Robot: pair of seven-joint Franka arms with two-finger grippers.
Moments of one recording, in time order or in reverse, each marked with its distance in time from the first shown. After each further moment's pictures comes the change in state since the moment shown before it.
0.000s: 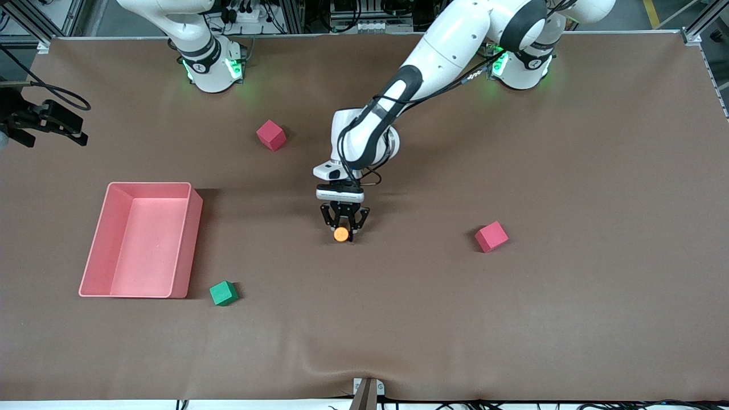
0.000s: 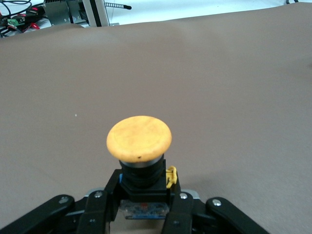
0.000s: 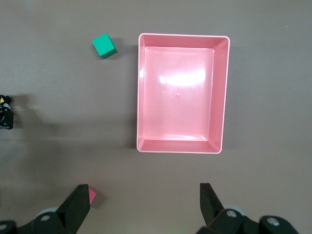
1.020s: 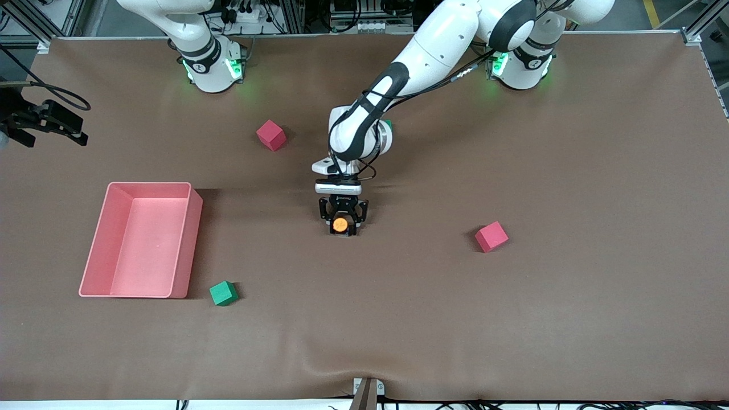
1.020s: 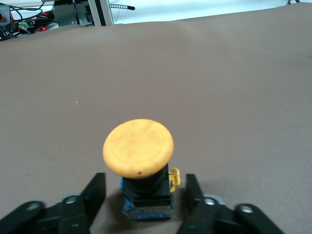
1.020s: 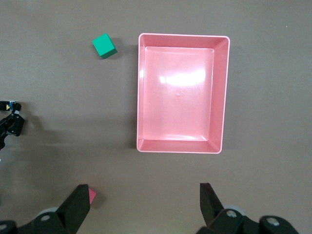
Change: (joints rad) left arm -0.044 0.032 0.008 0.005 0.057 -0.072 -0.085; right arm 0.000 0.000 0.000 0.000 0.000 0.000 0.000
